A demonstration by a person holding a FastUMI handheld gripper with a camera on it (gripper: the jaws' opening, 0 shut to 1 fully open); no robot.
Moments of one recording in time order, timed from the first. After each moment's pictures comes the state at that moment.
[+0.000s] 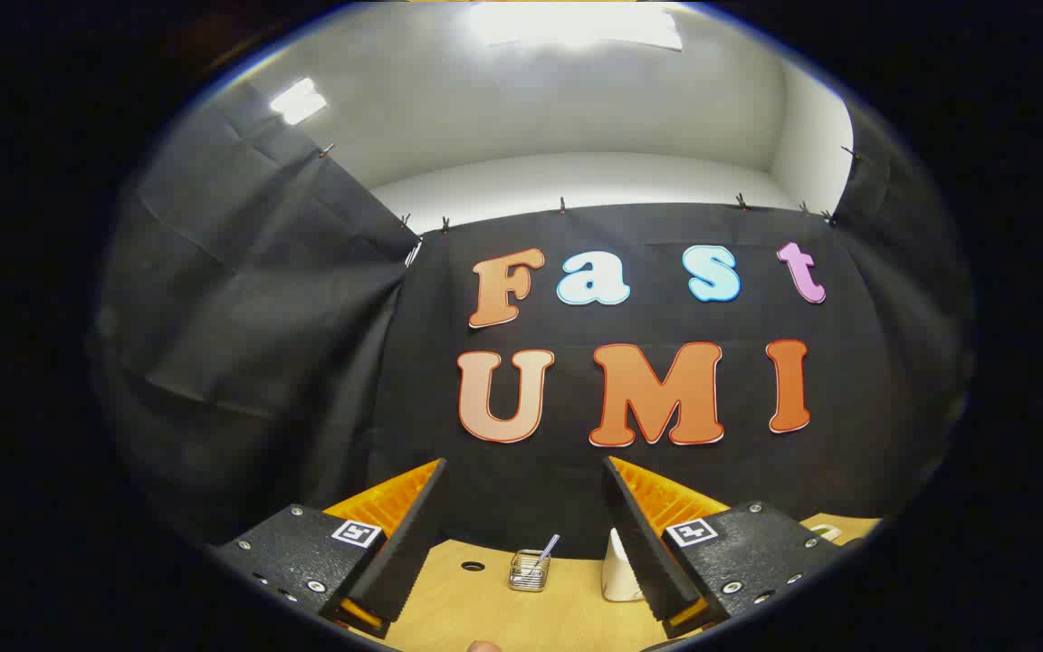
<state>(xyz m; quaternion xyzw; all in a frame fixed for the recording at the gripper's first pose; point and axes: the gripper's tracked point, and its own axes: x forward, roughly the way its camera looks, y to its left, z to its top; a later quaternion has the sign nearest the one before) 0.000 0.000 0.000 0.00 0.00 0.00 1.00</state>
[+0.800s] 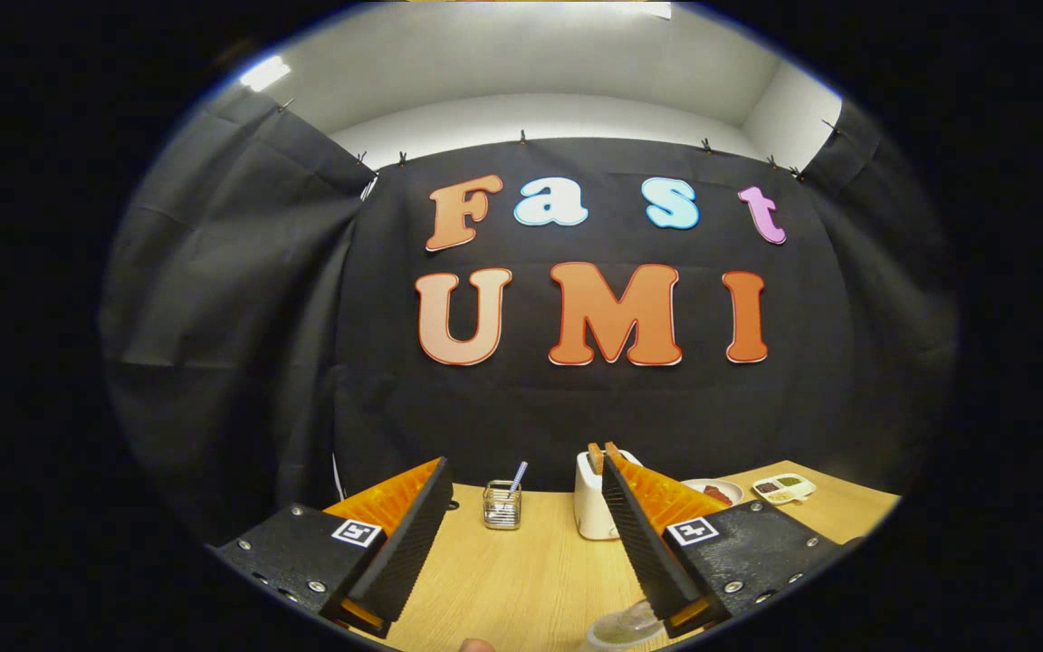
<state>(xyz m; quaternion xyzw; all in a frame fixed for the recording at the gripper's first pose) -0.053 -0.030 -0.064 -0.02 0.12 -0.09 0.99</state>
